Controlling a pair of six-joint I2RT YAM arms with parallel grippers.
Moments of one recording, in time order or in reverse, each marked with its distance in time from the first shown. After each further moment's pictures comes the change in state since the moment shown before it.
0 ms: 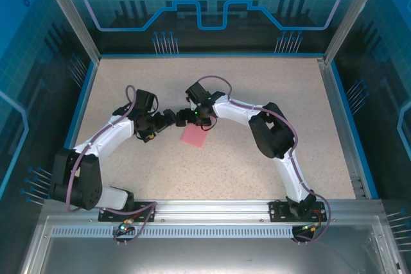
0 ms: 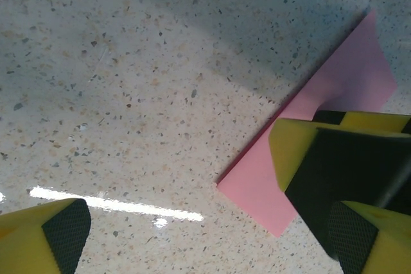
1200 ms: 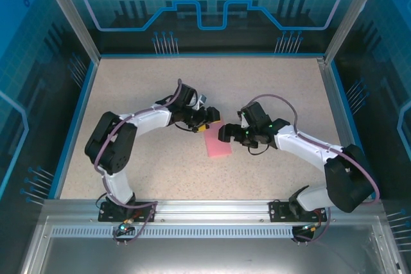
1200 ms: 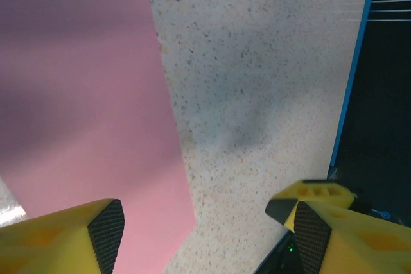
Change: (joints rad) left arm -0.272 0.433 0.239 0.382 0.426 -0.026; right arm -0.171 -0.844 -0.900 0.153 -0.016 0.141
